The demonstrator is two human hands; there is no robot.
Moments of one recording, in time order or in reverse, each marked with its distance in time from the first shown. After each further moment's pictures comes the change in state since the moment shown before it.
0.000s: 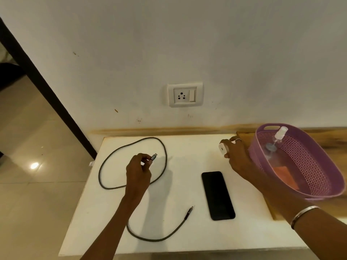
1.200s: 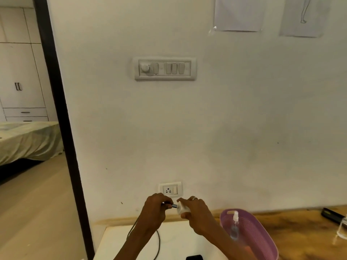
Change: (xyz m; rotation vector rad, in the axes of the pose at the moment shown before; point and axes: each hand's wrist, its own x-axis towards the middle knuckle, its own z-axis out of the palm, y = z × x) left_hand -0.030 0.264 -0.103 0.157 -0.173 0.557; right_hand -0.118 -0.140 -0.207 0.123 0.026 -0.370
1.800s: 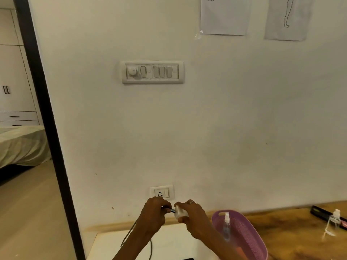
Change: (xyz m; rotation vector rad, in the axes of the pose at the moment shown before) left_hand 0.012 0.018 0.024 0.113 -0.068 0.030; right_hand -0.001 0.027 -0.003 0.038 0.018 0.025
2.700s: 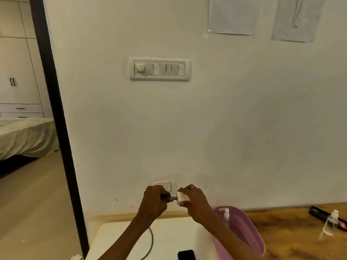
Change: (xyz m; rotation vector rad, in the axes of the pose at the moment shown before) left_hand 0.001 0.006 -0.019 -0.059 0.080 -0.052; right_hand 0.008 -0.013 -0.024 -0.008 0.081 -0.069
